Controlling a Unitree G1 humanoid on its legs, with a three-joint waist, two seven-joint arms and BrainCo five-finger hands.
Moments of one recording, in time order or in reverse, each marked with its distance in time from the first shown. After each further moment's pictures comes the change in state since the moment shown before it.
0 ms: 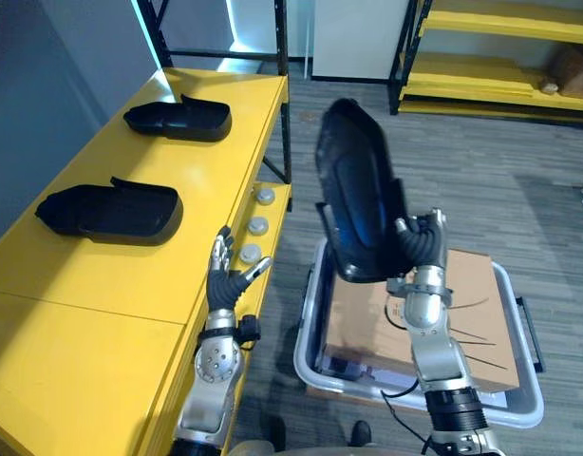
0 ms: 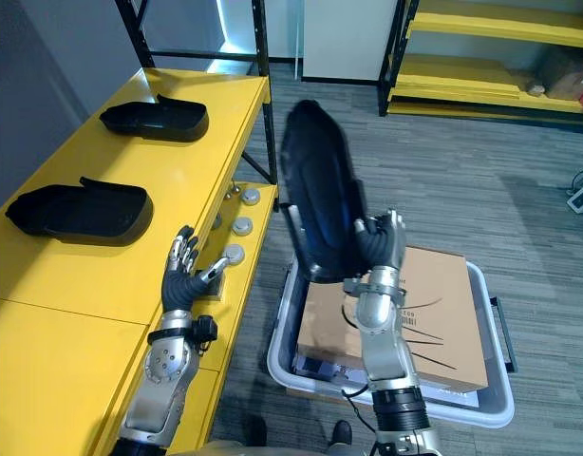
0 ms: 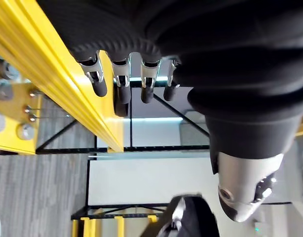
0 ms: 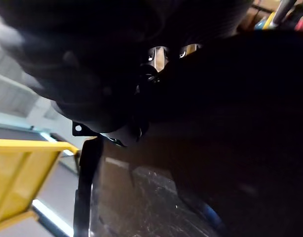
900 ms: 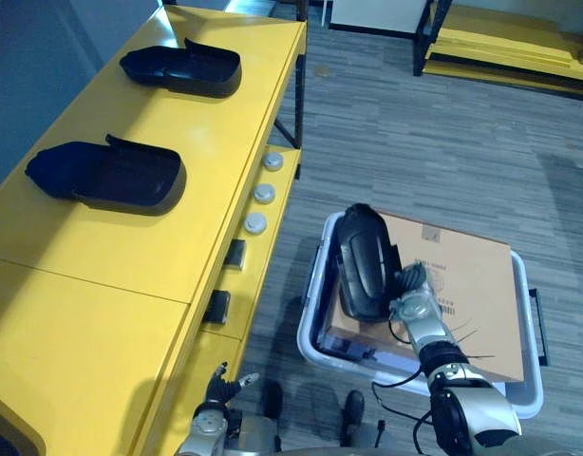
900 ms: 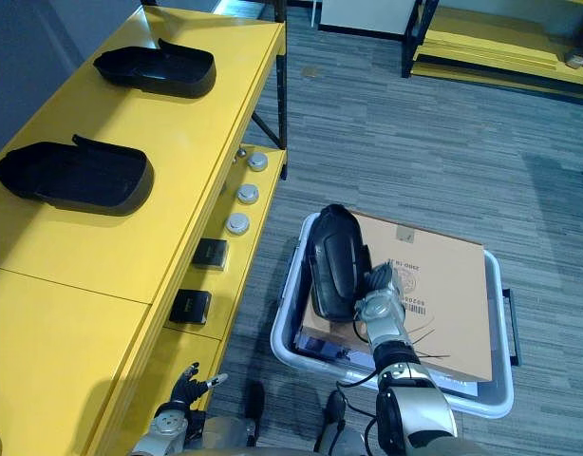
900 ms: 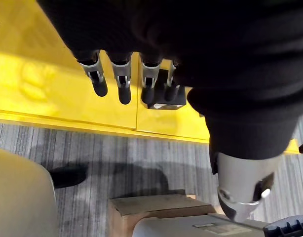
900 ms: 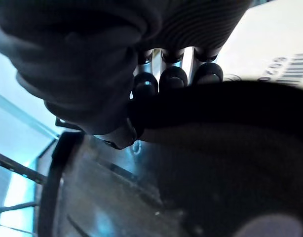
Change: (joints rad) left arm 0.052 0.073 0.122 0.993 0.012 0.048 -0.114; right arm -0.205 -0.111 -0.322 0.724 0.043 0.138 -0.002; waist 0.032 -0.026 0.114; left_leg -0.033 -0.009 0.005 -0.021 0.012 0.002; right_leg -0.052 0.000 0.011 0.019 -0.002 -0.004
